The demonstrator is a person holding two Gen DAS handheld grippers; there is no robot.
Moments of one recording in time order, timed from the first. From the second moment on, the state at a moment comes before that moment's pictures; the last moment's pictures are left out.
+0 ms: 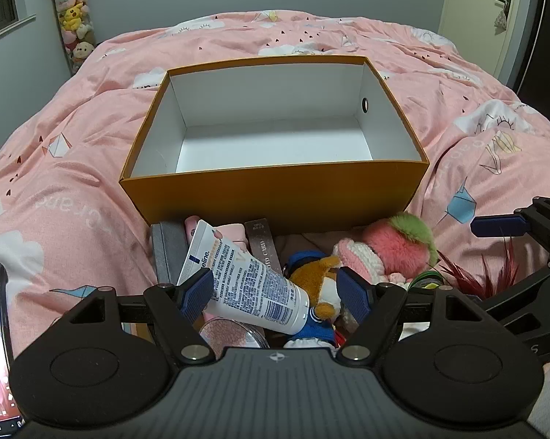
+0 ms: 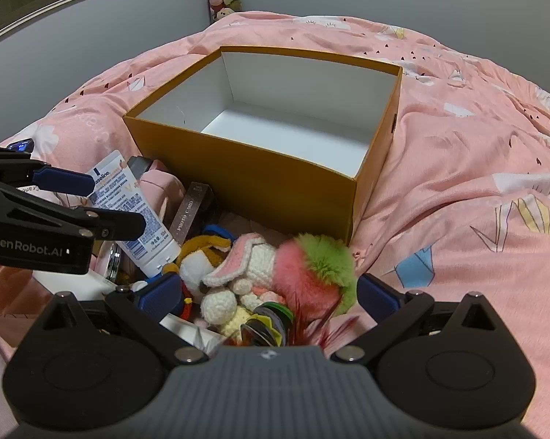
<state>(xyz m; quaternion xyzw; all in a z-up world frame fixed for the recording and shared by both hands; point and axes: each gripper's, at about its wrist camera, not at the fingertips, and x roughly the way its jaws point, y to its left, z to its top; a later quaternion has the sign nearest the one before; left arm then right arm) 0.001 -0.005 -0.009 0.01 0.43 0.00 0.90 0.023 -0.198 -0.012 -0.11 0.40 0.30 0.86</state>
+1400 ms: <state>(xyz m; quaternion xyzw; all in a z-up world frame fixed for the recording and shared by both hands) 0.012 0.059 -0.010 -0.08 0.45 -0.02 0.89 0.062 -0.174 -0.001 -0.11 0.42 0.35 0.83</state>
